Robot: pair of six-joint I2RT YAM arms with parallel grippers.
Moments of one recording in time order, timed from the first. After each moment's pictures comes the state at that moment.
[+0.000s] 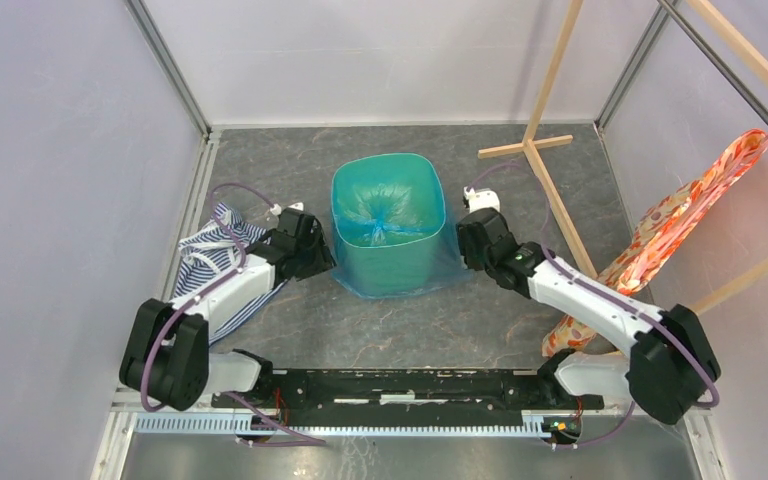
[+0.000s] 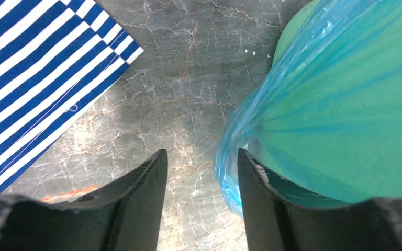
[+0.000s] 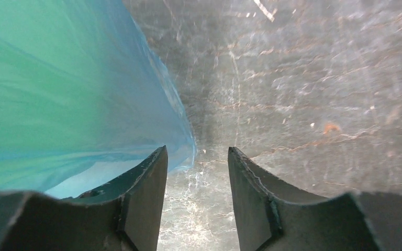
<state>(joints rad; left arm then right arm) -0.38 1.31 0.69 -0.33 -0.07 -0.64 0.65 1.26 0.77 -0.33 0.39 0.30</state>
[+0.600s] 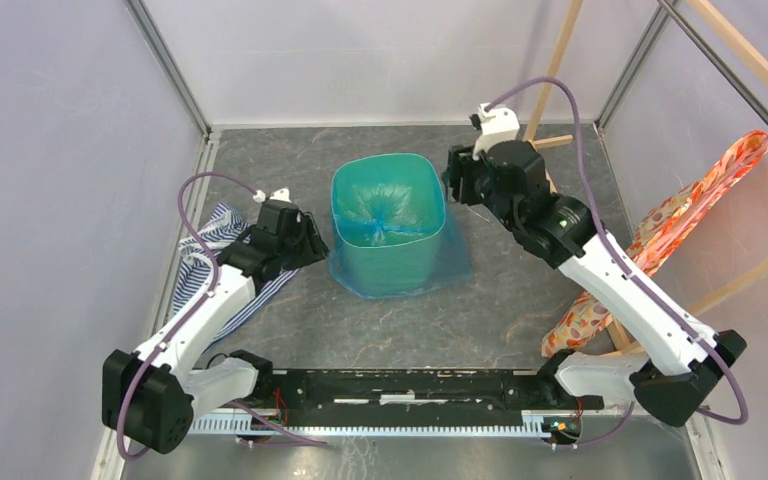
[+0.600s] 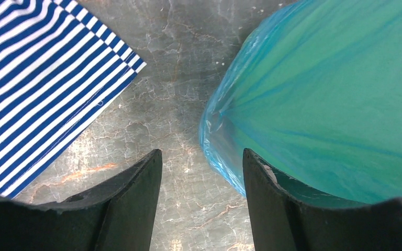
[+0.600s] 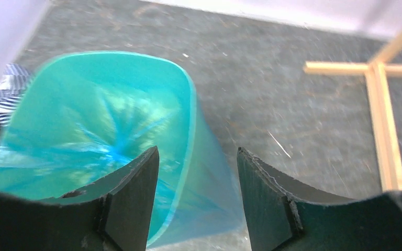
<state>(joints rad) -0.37 1.09 0.79 -0.52 -0.10 -0.60 0.68 1.19 1.33 -0.52 0.36 0.25</state>
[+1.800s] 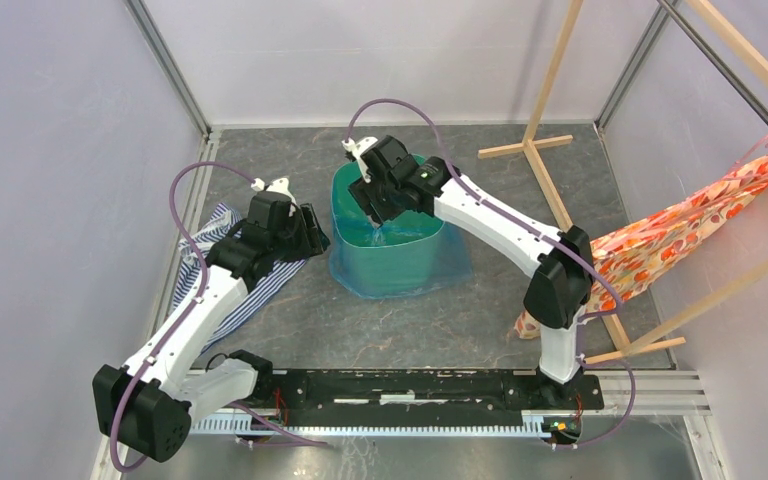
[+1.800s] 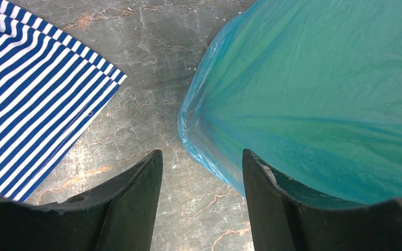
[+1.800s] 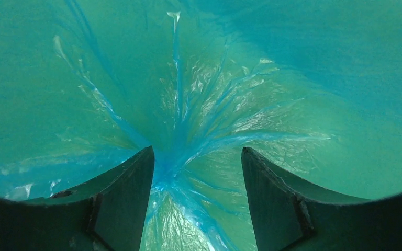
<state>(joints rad) -0.37 1.04 0.89 -0.60 -0.04 -0.53 0.83 1.92 1.87 -0.81 0.14 0.09</state>
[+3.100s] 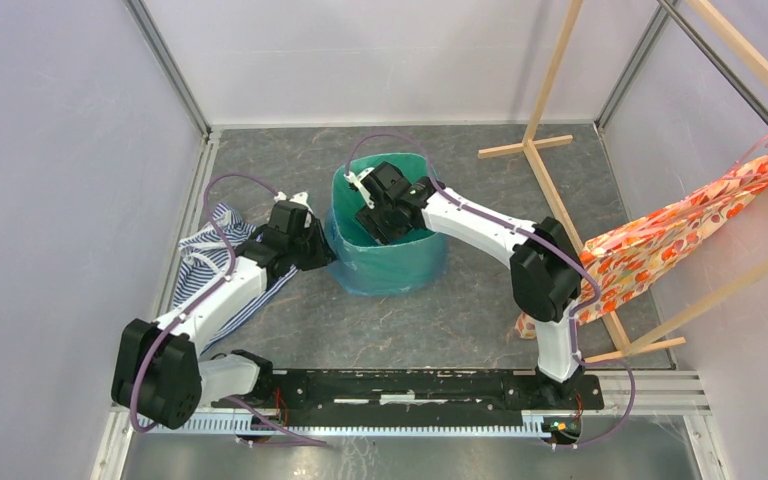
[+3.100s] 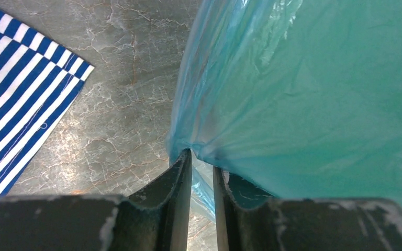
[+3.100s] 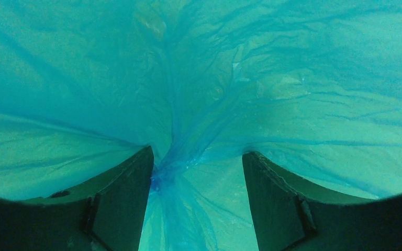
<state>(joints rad) -0.37 1.20 0.74 -0.37 0.07 -0.53 0.82 1.98 1.67 -0.71 0.14 0.01</state>
